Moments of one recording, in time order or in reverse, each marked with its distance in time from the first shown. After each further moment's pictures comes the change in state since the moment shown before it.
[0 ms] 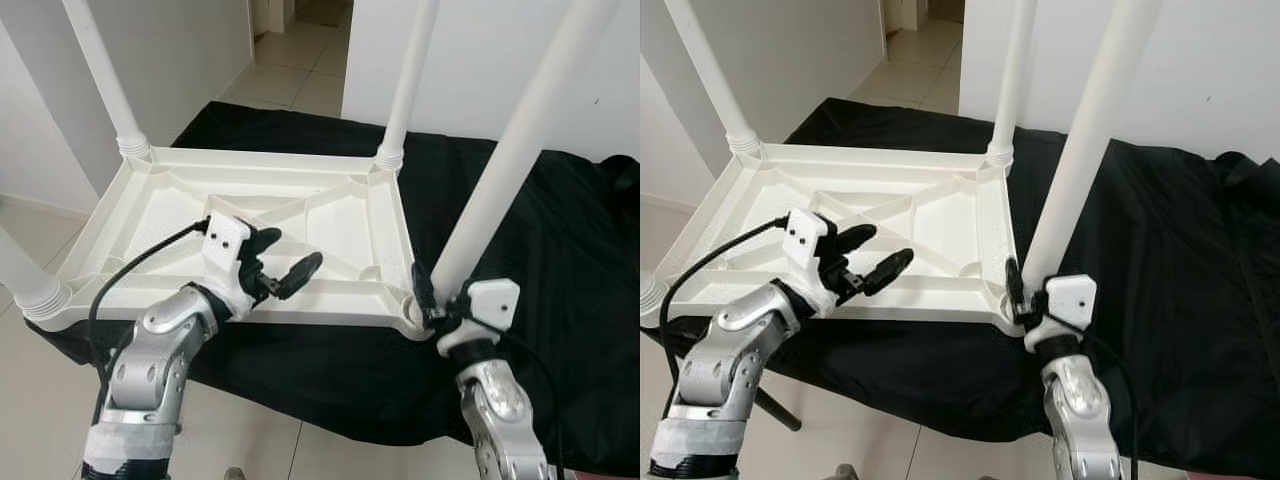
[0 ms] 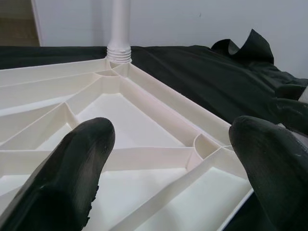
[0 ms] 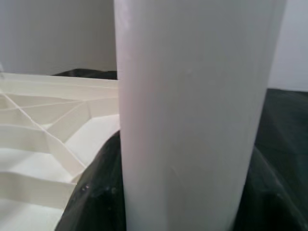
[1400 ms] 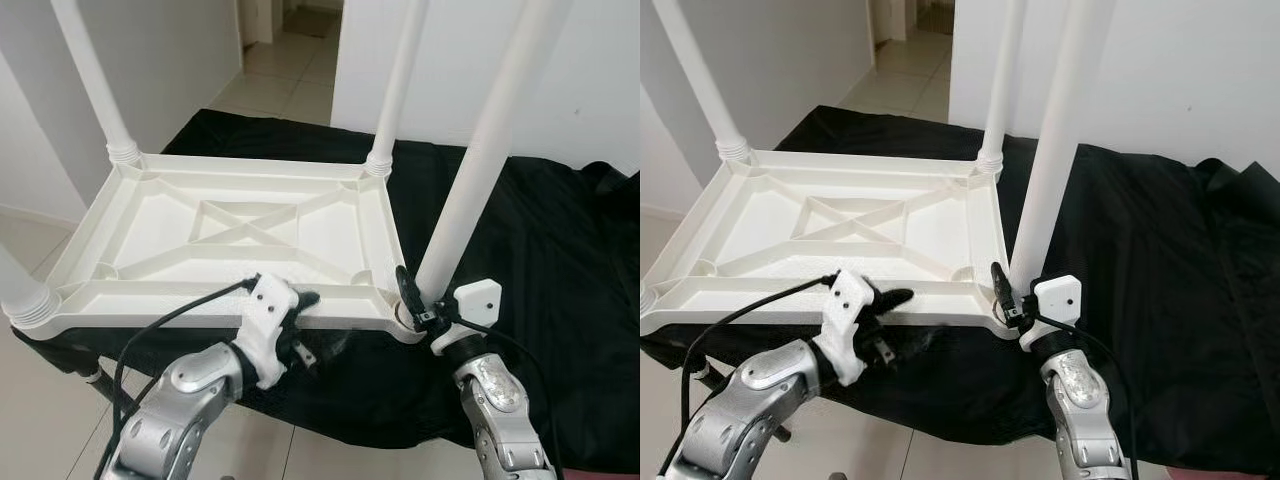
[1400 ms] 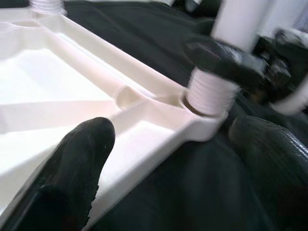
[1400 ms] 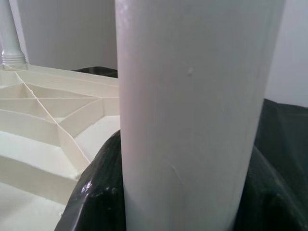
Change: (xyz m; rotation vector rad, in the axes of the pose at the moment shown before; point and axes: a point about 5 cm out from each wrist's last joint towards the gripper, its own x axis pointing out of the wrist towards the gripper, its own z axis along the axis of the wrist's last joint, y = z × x) left arm -0.006 -0.061 -0.021 -0.046 0.144 -0.115; right arm 0.010 -0.002 -0.013 -0.052 0.006 0.147
